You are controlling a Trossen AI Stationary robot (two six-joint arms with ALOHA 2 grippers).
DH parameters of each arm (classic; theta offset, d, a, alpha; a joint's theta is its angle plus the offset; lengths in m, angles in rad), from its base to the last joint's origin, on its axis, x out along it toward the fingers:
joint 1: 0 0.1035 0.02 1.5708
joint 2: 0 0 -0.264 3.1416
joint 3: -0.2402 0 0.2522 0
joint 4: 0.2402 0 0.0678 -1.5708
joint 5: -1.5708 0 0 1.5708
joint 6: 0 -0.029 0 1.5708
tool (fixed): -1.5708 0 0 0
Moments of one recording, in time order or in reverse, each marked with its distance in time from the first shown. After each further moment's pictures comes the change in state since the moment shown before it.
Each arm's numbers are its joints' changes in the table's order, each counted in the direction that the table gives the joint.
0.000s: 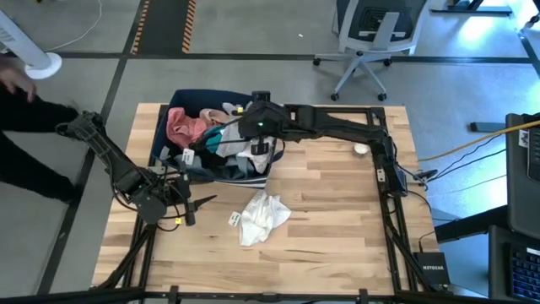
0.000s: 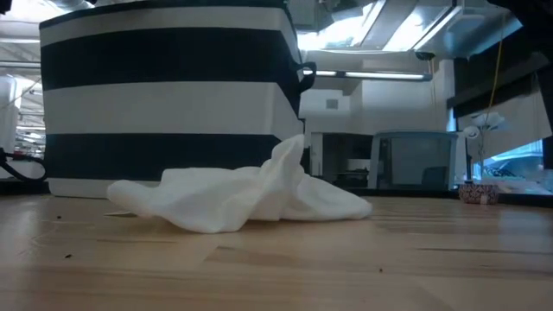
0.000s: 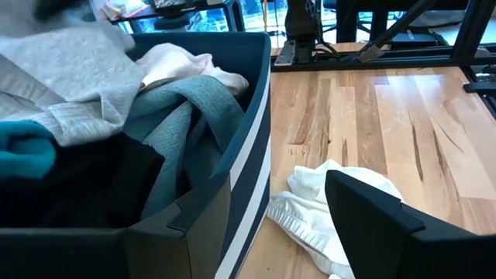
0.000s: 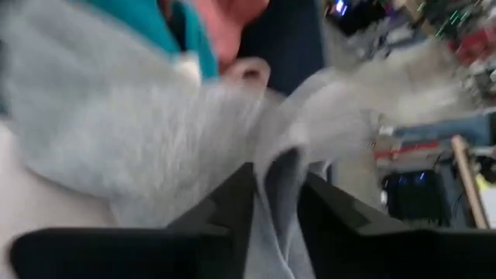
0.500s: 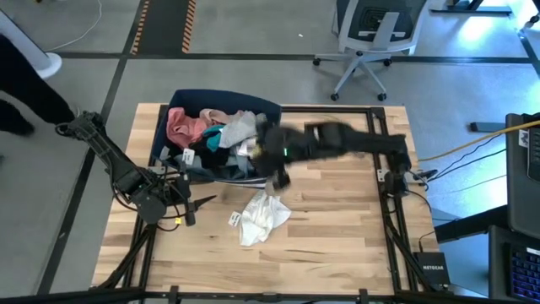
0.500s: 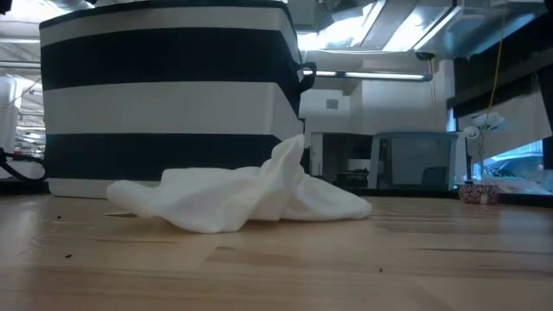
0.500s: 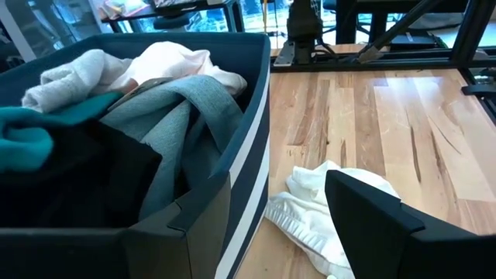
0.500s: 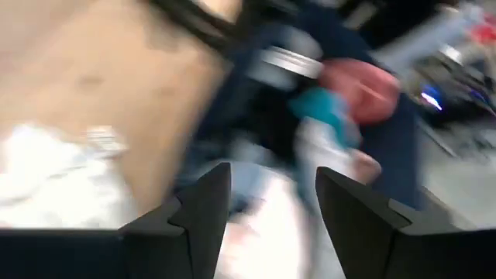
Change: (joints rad) left arm 0.000 0.001 0.000 -0.005 0.000 0.006; right arm 0.188 0.120 -0.029 0.143 -0.232 0.034
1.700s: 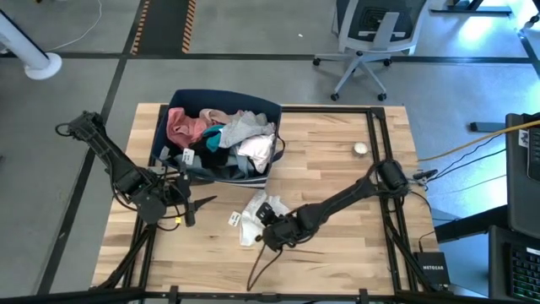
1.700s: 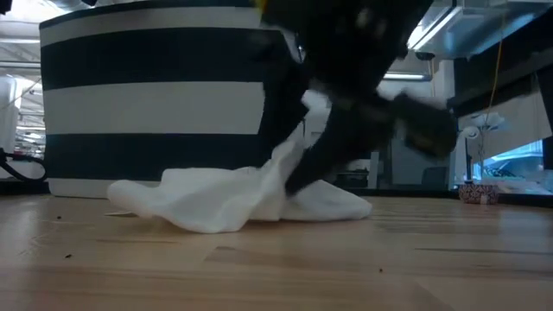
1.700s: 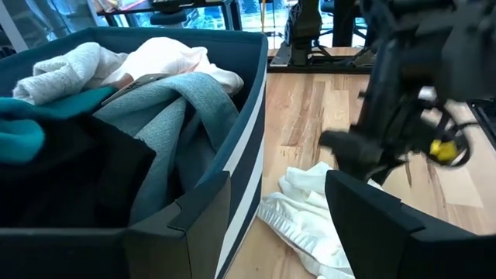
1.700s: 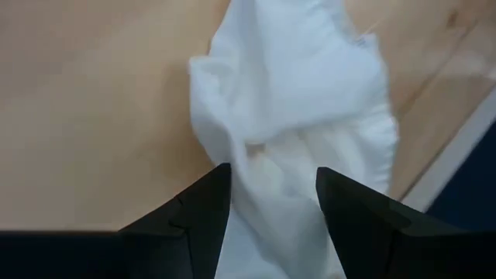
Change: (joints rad) left arm 0.000 0.000 0.000 -0.004 0.012 0.034; right arm 0.308 -0.118 0.911 -0.643 0.122 0.067
